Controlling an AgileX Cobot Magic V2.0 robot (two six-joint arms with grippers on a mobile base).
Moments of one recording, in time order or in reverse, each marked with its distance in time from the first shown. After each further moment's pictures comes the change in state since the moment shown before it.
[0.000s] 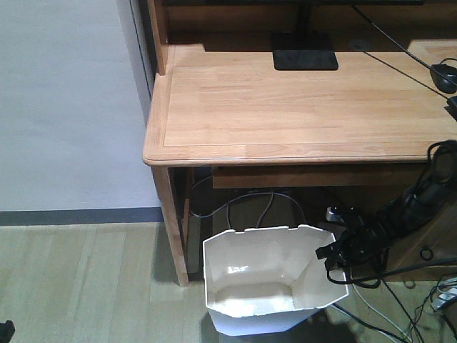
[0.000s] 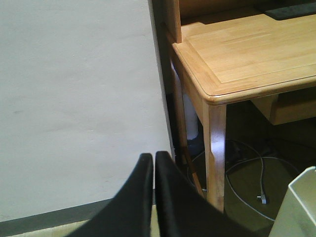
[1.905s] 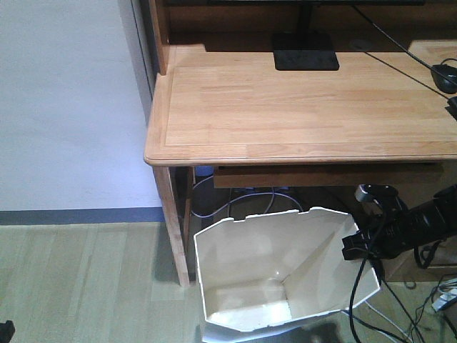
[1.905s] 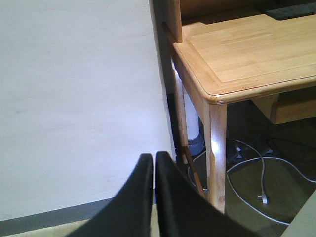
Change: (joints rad) left arm 0.000 0.000 0.000 0.000 0.000 0.000; right arm -0.086 -0.557 0.456 0.055 0.149 -0.150
